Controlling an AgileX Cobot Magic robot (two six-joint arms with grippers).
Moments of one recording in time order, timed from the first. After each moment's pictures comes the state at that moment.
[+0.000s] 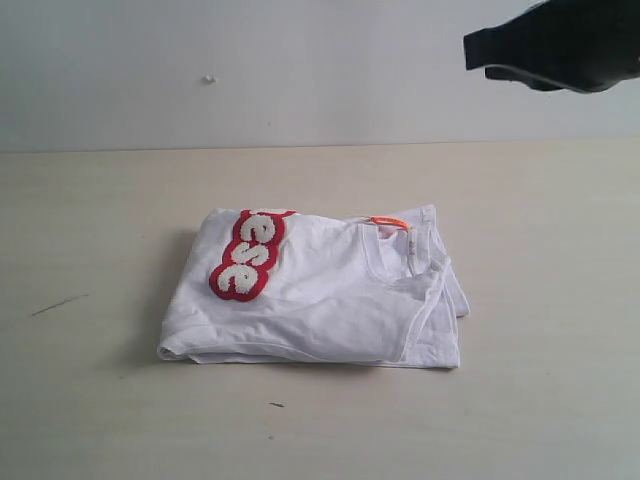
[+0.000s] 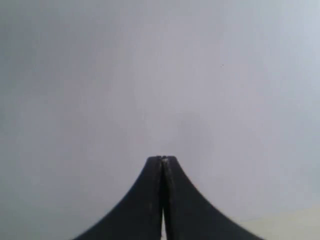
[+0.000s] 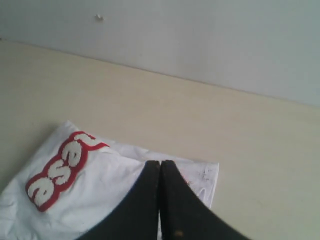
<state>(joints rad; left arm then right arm) -0.27 0.48 -0.75 -0.48 0.19 0.39 0.18 1.27 -1.02 0.31 0.39 -0.22</state>
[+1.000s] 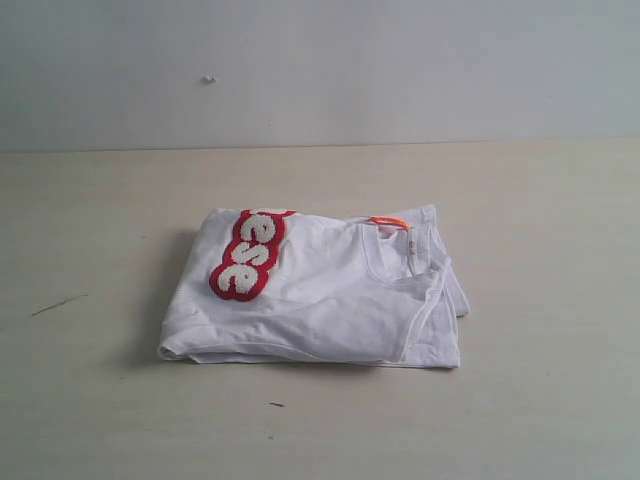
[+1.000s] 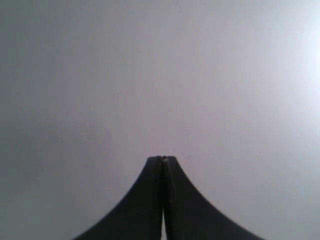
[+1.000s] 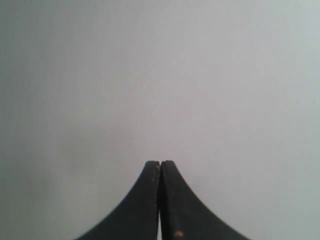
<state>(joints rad) -0.27 0.00 -0.74 -0.50 0.30 0.38 0.18 0.15 -0.84 0.34 0.32 -0.22</state>
